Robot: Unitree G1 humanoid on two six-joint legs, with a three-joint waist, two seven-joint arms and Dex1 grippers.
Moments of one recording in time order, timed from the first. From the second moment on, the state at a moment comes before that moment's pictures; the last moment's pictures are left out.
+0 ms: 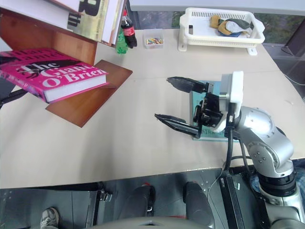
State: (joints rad) left arm -0.10 1.23 0.67 0.16 -0.32 -0.22 -1.14; right arm -0.42 -0.54 -0.02 -0.57 0.84 0.43 0.85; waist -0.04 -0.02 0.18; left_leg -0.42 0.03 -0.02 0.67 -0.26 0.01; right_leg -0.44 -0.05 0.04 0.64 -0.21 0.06
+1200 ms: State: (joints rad) left arm 0.26 0.60 0.53 -0.66 -0.69 0.51 -0.67; right arm -0.23 -0.79 0.06 -0.41 0.50 0.43 0.93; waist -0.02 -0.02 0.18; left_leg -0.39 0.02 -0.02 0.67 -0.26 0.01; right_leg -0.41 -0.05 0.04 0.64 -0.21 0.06
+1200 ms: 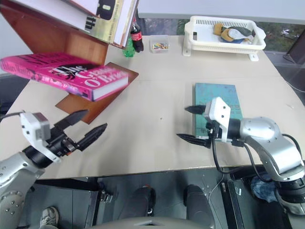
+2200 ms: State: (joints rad) left arm -0.14 0.53 0.56 -0.47 -0.95 0.62 -0.28; right arm -0.20 -0.73 -0.01 -0.43 0.49 0.41 0.91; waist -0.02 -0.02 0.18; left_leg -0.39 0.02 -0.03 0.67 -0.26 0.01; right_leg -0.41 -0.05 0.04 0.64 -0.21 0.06
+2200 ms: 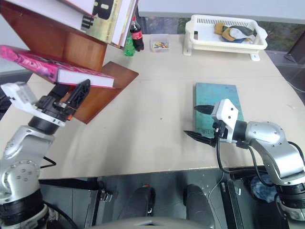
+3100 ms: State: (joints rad) left arm 0.06 0.63 0.59 -0.51 -0.94 0.65 -0.33; right arm -0.19 -0.71 -0.01 -0.44 0.53 0.42 0.91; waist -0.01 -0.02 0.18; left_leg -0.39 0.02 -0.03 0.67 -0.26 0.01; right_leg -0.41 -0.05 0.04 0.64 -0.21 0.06
